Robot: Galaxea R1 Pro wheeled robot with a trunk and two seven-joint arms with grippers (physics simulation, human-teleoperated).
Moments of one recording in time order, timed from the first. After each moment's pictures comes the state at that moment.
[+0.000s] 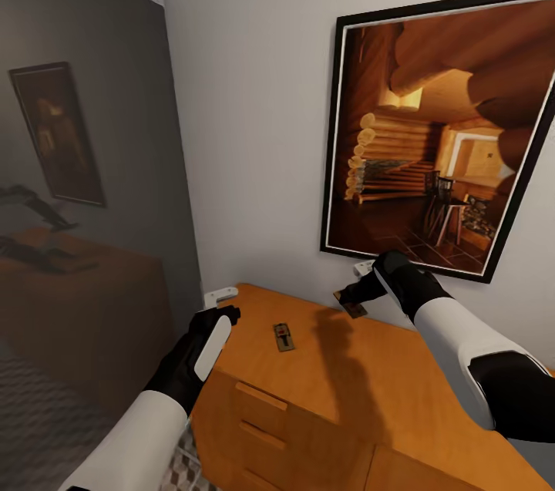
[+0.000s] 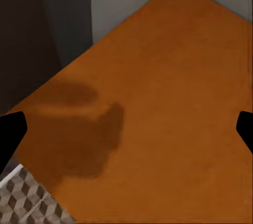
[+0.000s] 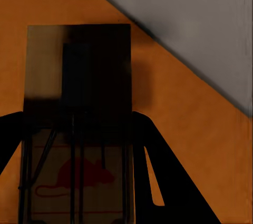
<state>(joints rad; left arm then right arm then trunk) -0.70 -0.17 -0.15 -0.90 0.43 0.55 0.63 -1.12 -0.08 0.24 -0.46 0.19 0.90 0.45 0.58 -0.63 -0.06</state>
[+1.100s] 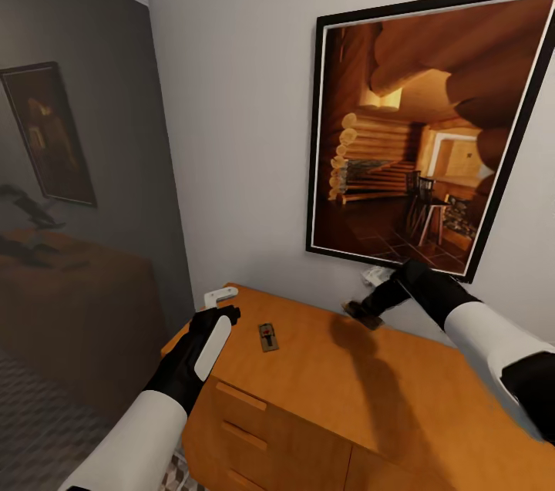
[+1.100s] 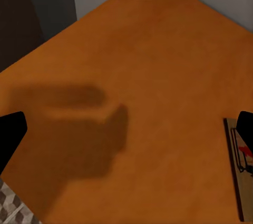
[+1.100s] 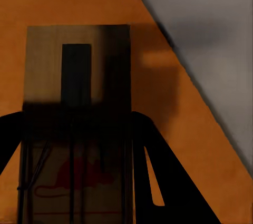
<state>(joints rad) -0.70 -0.17 -0.15 -0.90 0.43 0.55 0.63 -1.12 -0.23 0.53 -0.45 0.18 0.66 0.80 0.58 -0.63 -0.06</state>
